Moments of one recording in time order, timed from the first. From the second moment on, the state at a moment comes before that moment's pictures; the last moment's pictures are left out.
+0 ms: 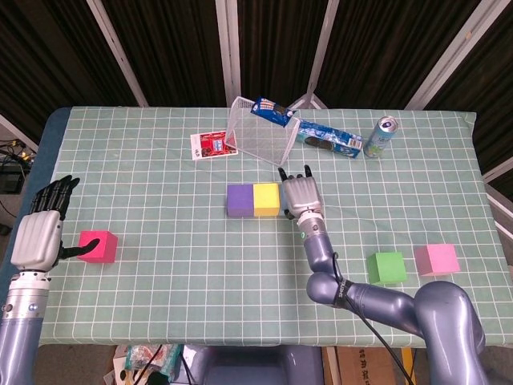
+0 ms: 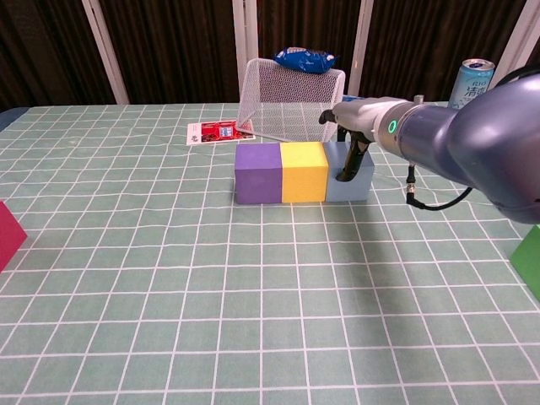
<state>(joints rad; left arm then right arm) -0.32 -1.11 -0.20 -2.03 1.13 1.43 0.32 1.09 -1.75 0.32 -1.21 -0.40 0.95 -0.83</state>
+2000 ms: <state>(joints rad) -0.31 -1.10 -0.20 -2.06 1.15 1.43 0.32 0.96 -1.61 0.28 -1.51 -0.39 1.11 -0.79</state>
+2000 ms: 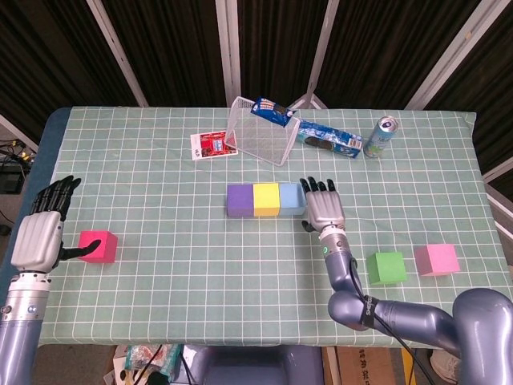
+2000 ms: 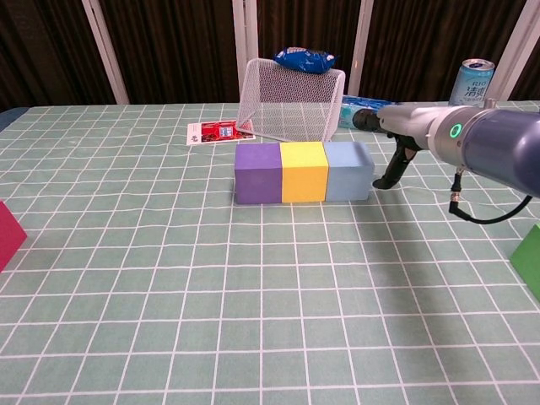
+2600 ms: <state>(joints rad) -0.31 -1.09 -0.20 -2.06 1.15 1.42 0.31 0.90 -1.57 0.25 -1.56 -0.46 1.17 -0.74</state>
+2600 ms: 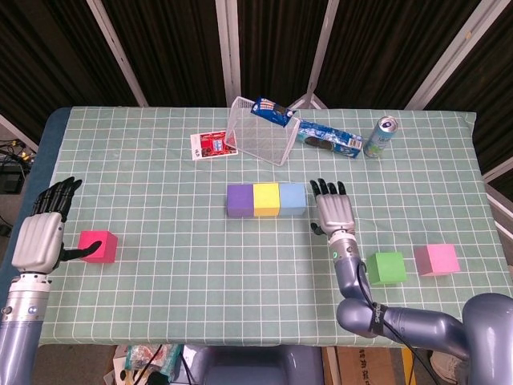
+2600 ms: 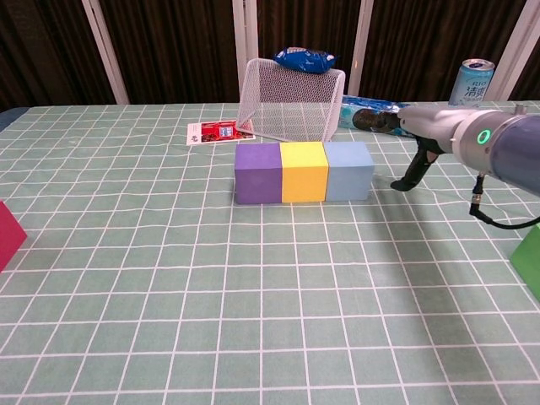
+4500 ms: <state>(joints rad) -0.31 -1.13 -0.17 -2.08 1.20 1.44 0.37 0.51 -1.23 -0.06 -1.79 -0.83 1.18 -0.58</state>
